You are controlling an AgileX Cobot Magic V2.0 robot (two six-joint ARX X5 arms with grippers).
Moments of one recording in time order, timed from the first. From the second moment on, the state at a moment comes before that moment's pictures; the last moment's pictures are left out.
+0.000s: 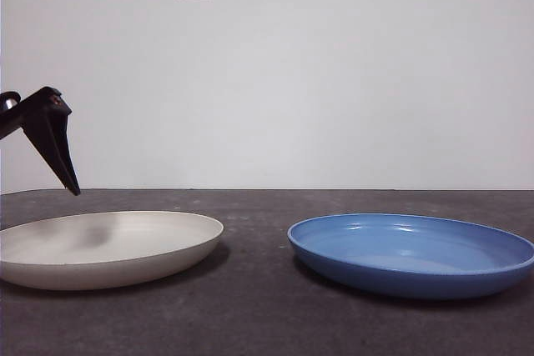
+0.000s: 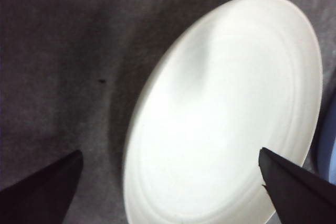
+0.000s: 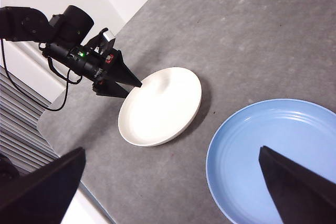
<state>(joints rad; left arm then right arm) 0.05 1.68 1.04 -0.73 0.58 -0.15 0.24 0.59 0.79 -0.65 -0.63 0.27</state>
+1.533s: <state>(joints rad) 0.02 1.74 1.12 -0.78 0.50 -0.14 0.24 0.59 0.87 -0.76 -0.57 0.26</state>
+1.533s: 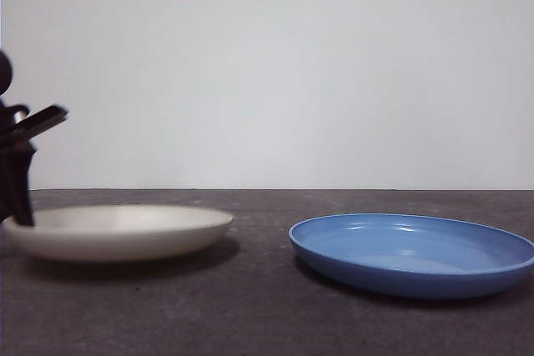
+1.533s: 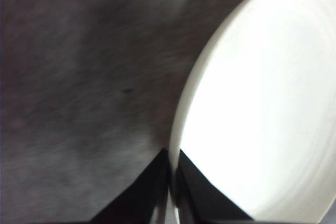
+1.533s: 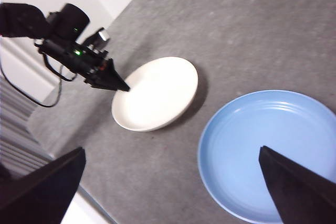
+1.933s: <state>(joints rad) -0.21 1.74 1.38 -0.95 0.50 -0.19 0.24 0.59 1.08 -1.02 -0.39 0.15</state>
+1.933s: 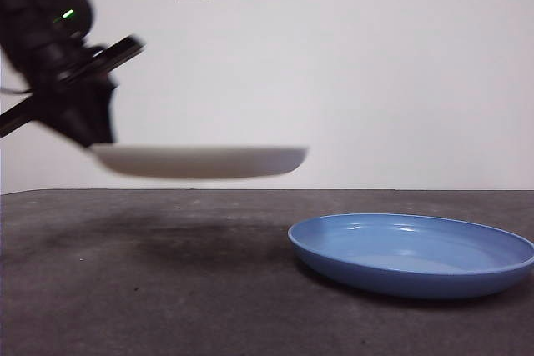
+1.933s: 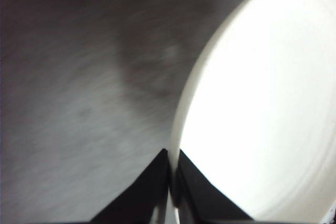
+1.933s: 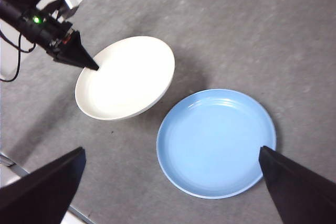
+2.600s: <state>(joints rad) -0.58 2.01 1.72 -0.92 0.50 -0.30 0.24 0.59 1.15 -1.09 -0.39 0.11</state>
